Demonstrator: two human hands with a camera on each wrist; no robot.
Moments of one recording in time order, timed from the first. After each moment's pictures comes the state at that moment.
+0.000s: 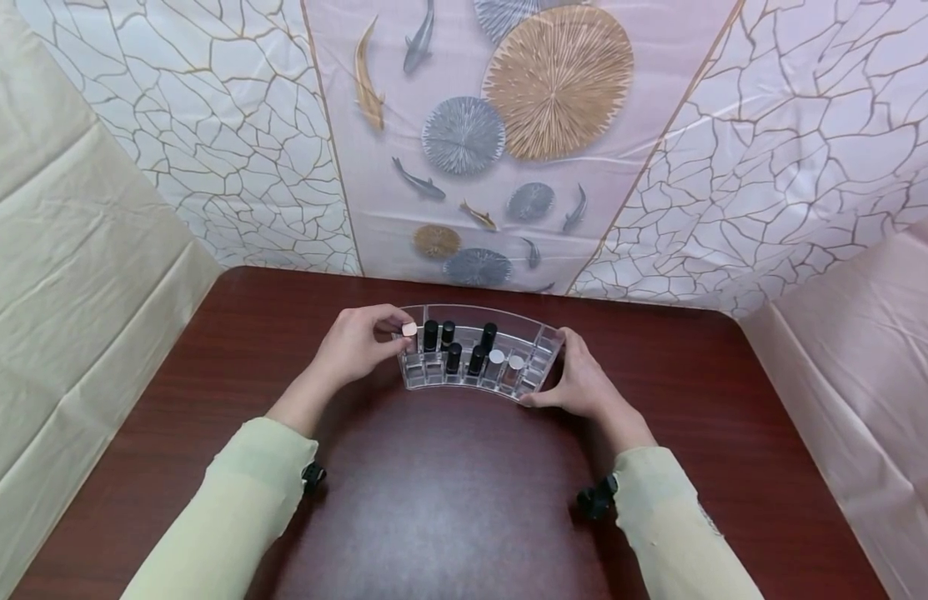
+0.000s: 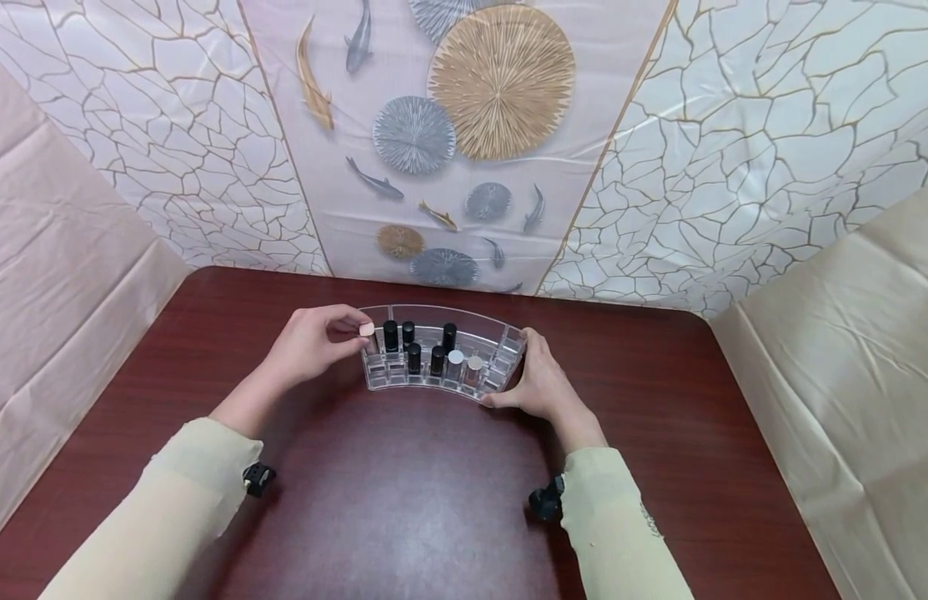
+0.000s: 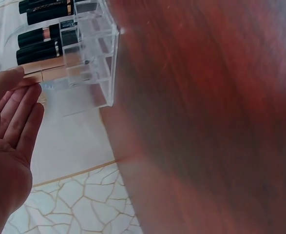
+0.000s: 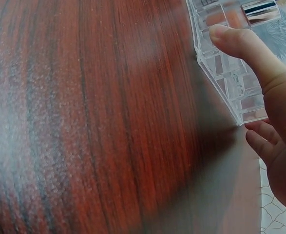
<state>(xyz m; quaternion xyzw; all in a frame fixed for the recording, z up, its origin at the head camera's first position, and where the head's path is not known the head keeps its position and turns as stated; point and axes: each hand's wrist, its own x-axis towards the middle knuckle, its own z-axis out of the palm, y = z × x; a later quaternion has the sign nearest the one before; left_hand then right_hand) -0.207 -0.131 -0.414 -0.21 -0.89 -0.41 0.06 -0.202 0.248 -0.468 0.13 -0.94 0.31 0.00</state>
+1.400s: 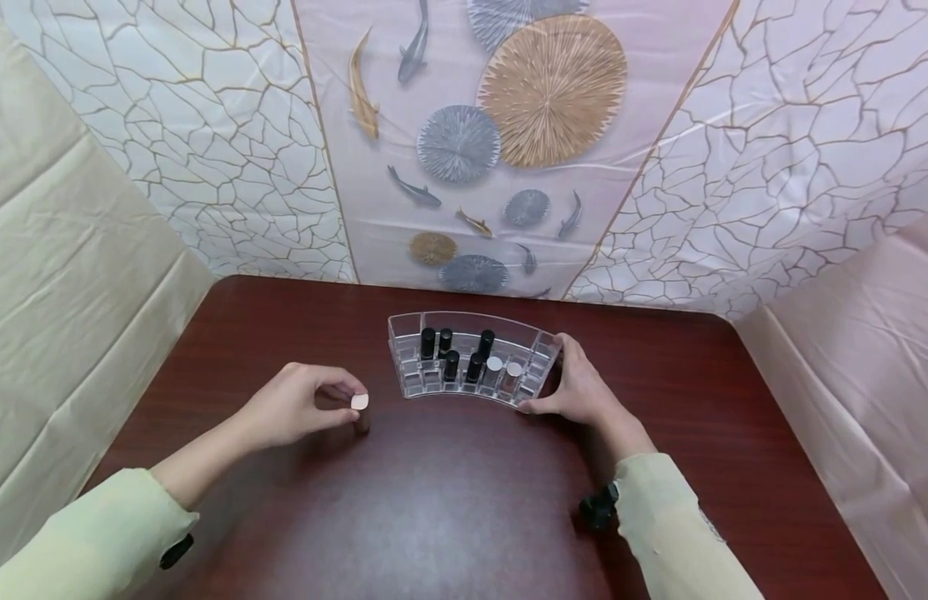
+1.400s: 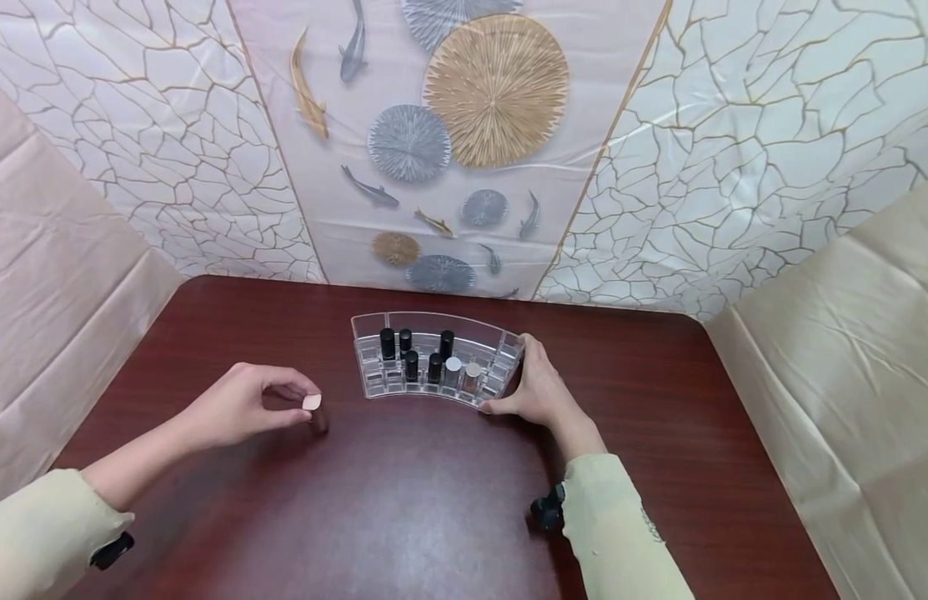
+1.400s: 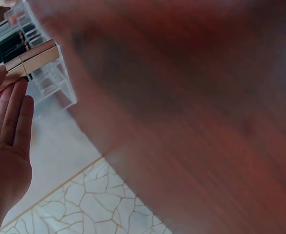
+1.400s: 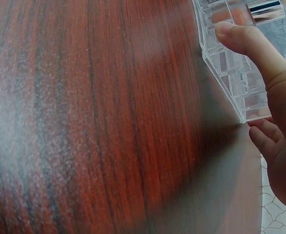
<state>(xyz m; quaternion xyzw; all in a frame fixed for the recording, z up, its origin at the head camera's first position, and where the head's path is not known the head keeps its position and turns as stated) -0.147 -0.199 -0.413 -0.30 -0.87 -0.38 -0.04 -0.201 0.248 -0.469 0.13 -0.94 0.31 0.01</state>
